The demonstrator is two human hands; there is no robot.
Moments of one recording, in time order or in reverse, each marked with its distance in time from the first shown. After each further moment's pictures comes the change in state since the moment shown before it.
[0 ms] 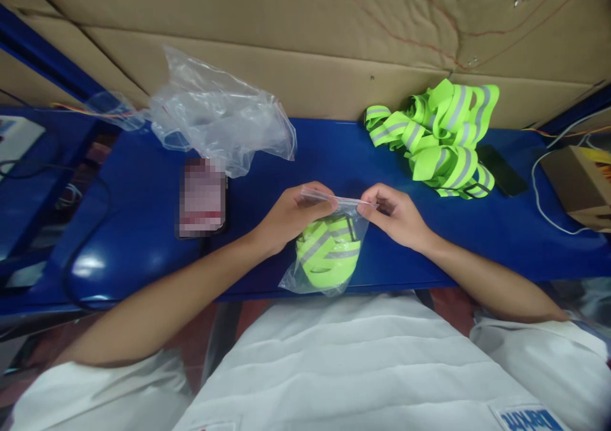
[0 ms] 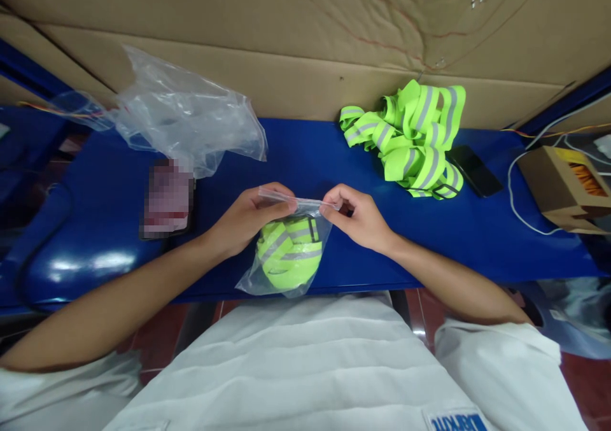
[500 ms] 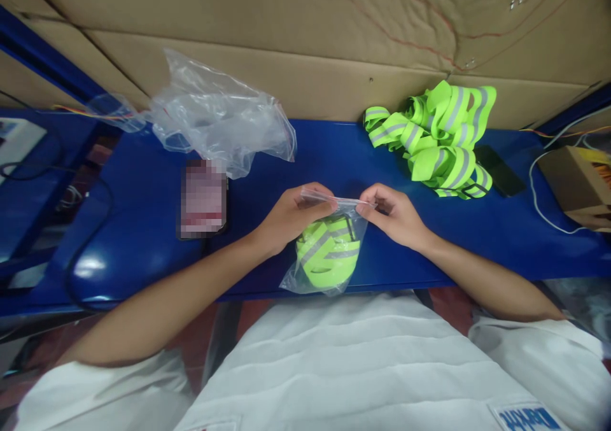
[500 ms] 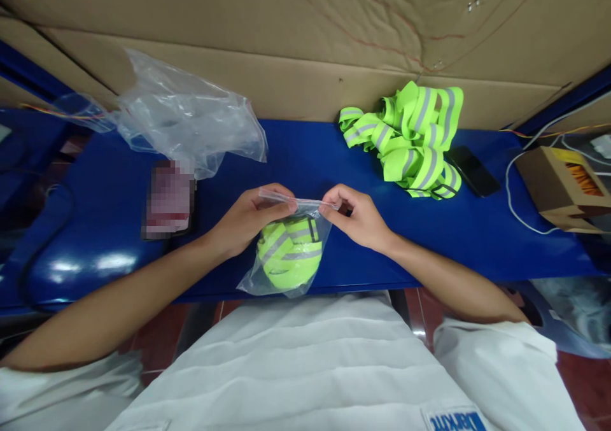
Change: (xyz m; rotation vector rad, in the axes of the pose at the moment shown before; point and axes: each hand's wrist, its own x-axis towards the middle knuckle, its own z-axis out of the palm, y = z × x) left_hand 0.001 -0.002 0.000 0.001 0.000 0.010; right_hand 0.002 0.001 0.000 -0.003 -0.005 0.001
